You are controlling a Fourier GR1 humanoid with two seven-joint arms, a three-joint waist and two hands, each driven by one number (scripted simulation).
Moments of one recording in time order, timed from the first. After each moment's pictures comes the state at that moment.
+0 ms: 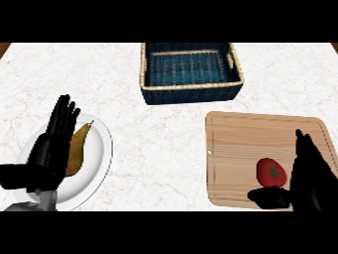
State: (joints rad) left arm -0.03 0.30 -0.22 -1.67 0.26 0.34 -0.05; right arm 0.05 -0.09 0.26 -2.04 1.06 0.21 1.14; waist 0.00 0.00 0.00
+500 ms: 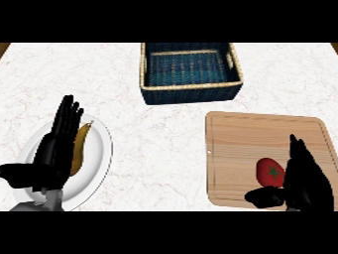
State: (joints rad) left arm -0.03 0.25 -0.21 -1.65 0.22 0.33 -0.04; right arm 0.08 -0.02 0.21 -1.97 1.09 0.22 1.08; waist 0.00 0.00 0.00
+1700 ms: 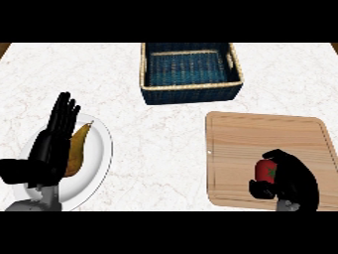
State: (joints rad) left arm -0.03 0.19 -0.12 -1.66 0.15 0.23 -0.01; right arm 0.07 -0.02 0.17 -1.80 1.06 0.18 1.00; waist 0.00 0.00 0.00
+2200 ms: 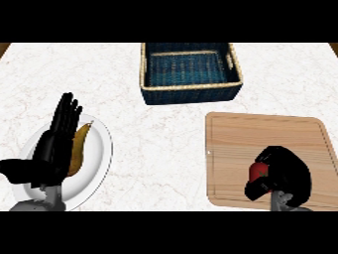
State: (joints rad) left arm -0.03 0.15 -0.10 -1.65 0.11 0.22 -0.01; right arm 0.01 -0.04 0.18 -1.71 1.09 0.20 0.96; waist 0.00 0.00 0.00
